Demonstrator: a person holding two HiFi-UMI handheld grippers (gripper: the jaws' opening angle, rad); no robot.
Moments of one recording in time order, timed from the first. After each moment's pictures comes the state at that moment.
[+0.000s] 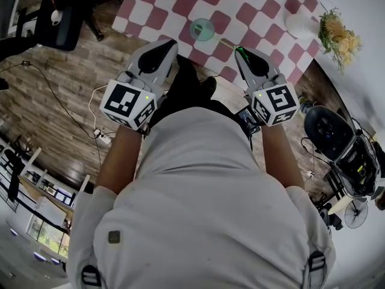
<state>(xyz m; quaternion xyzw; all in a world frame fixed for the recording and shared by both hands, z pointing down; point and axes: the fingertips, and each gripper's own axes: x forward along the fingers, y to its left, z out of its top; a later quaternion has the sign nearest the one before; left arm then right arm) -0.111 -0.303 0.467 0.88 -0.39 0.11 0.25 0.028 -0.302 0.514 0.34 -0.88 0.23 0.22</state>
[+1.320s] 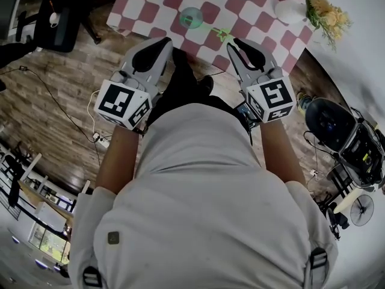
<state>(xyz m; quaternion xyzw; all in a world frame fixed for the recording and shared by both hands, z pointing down) -0.092 -0.259 0.438 0.89 -0.39 0.10 0.21 0.037 -0.265 0.478 0.35 -0.89 0.17 0.22</state>
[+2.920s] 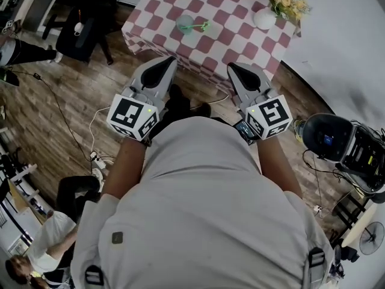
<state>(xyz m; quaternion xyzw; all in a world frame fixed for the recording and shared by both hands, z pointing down) -0.028 -0.103 0.347 0.89 -0.43 0.07 0.11 0.096 -0.110 0.379 0.34 -0.93 0.10 0.12</state>
